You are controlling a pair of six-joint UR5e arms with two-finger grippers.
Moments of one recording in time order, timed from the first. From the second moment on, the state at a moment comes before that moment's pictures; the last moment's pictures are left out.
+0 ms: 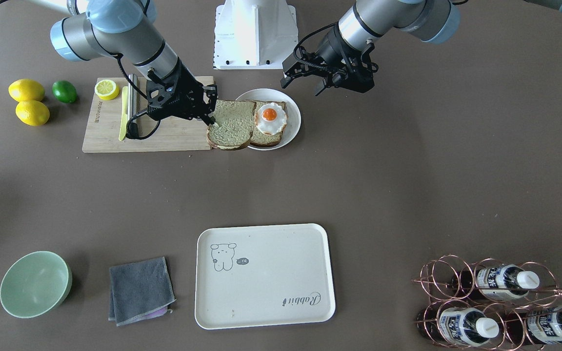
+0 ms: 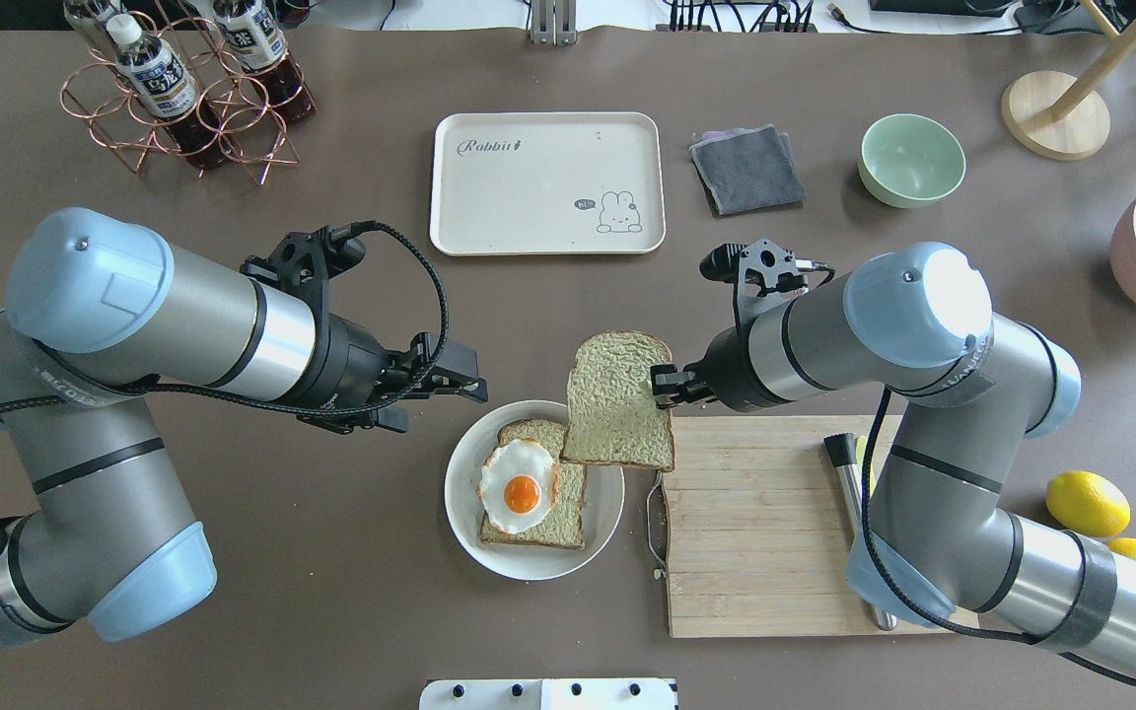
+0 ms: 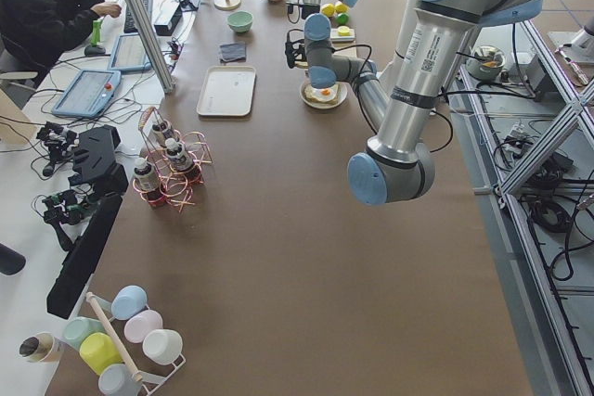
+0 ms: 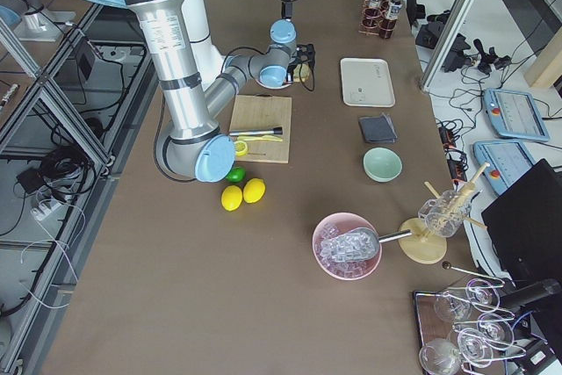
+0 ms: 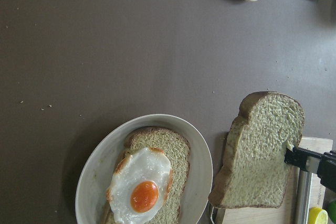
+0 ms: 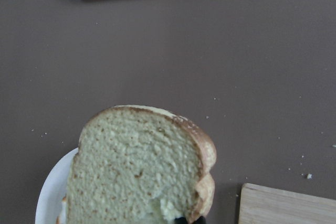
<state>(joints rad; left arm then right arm) -0.57 -1.98 -1.96 -2.08 -2.09 -1.57 0.50 -1.19 1.87 -1.11 1.92 1.24</state>
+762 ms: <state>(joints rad) -0.57 -1.97 -1.96 -2.08 -2.09 -1.57 0.36 -1.15 1.86 -1.11 1.77 1.30</state>
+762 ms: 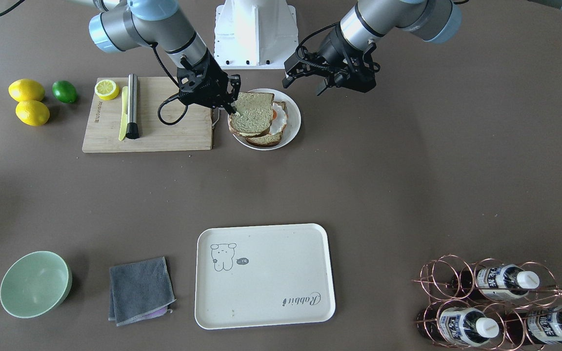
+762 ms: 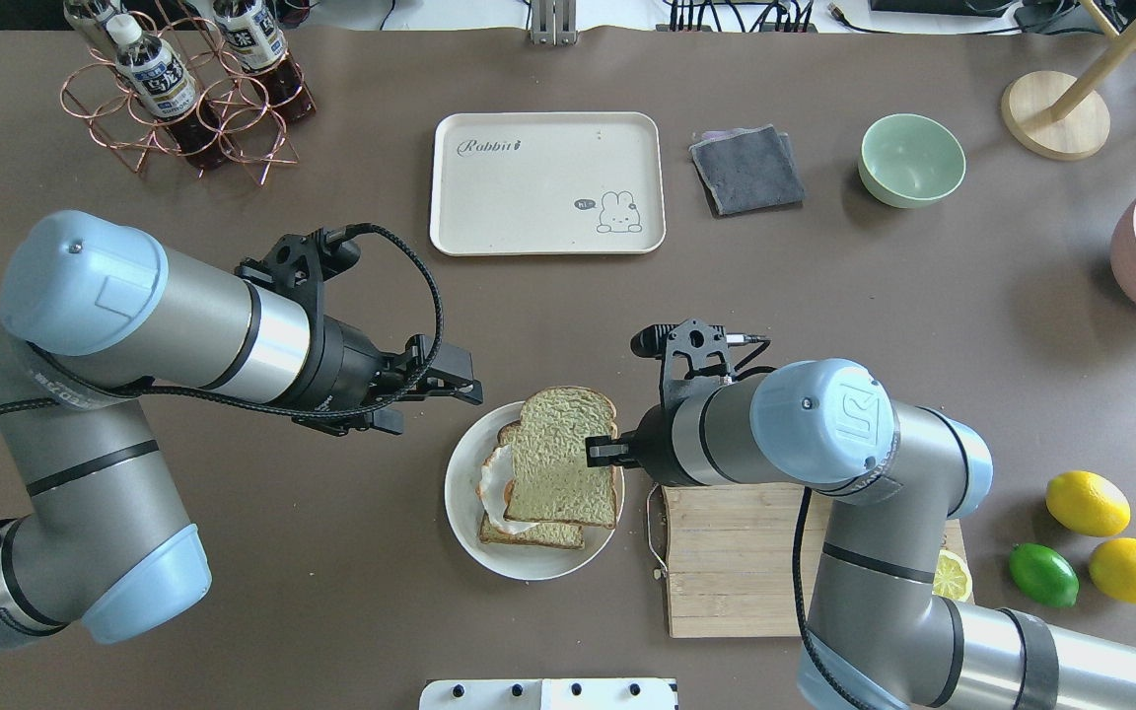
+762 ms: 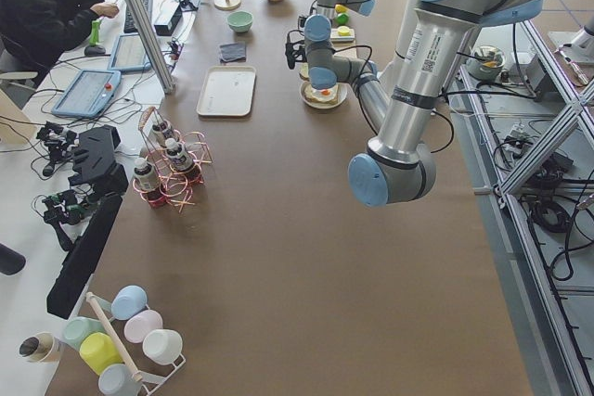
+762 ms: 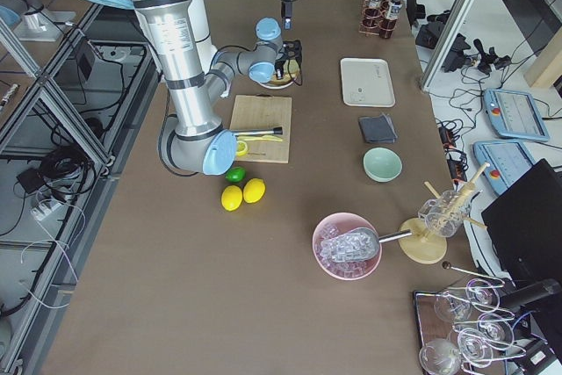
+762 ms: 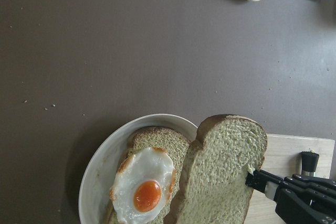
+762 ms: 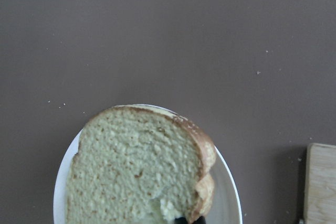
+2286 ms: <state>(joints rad) -0.58 -1.96 -1.97 -2.08 -2.07 -1.57 0.36 -1.09 1.80 -1.11 1.73 1.39</state>
